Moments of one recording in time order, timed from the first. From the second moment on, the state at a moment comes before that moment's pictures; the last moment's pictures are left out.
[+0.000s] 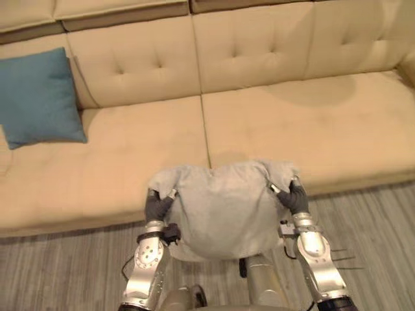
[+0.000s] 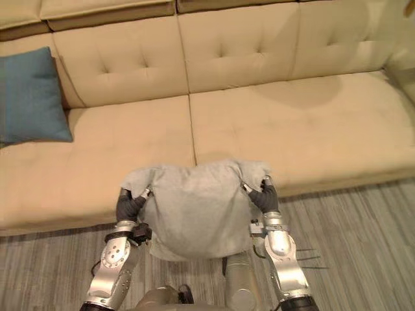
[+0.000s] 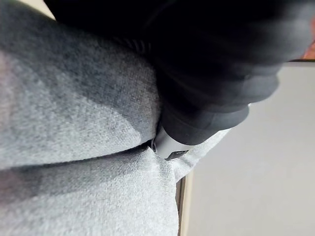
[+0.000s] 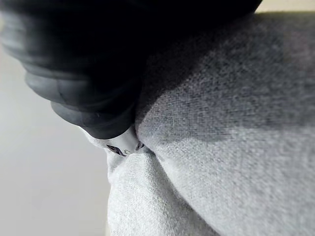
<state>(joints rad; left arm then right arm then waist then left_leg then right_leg) 0.13 0.08 -0.19 0.04 -0.25 -0.24 0.22 0.10 -0.20 0.07 -0.01 0.04 -0.19 -0.12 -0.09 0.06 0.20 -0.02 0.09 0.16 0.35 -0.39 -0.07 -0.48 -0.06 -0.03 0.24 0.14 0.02</state>
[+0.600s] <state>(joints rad) 0.09 0.10 -0.20 0.09 -0.25 -0.23 0.16 0.13 -0.15 0.05 -0.10 0.03 -0.17 -0.14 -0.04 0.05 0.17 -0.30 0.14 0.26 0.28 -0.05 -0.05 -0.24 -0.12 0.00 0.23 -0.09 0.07</state>
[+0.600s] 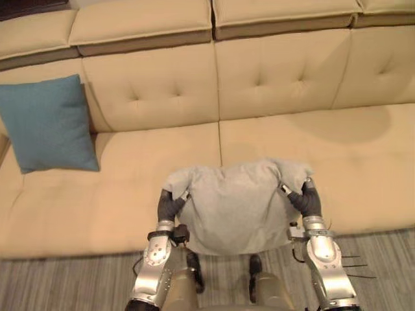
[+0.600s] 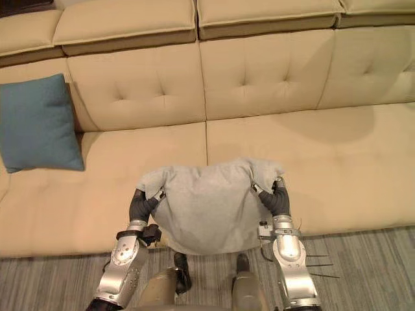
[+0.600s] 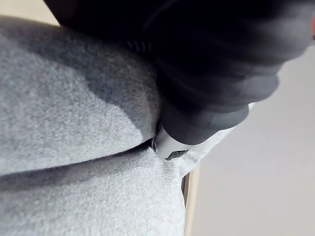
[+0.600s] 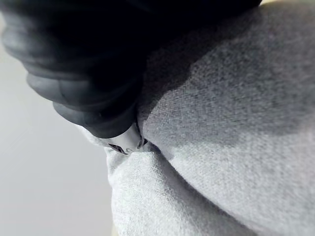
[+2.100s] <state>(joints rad) -1.29 0.41 -0.04 0.60 -0.01 -0.20 0.56 -1.34 -0.37 -0.07 0.56 -0.03 -0.14 -0.55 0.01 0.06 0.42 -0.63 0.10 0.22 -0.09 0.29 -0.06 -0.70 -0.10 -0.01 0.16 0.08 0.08</state>
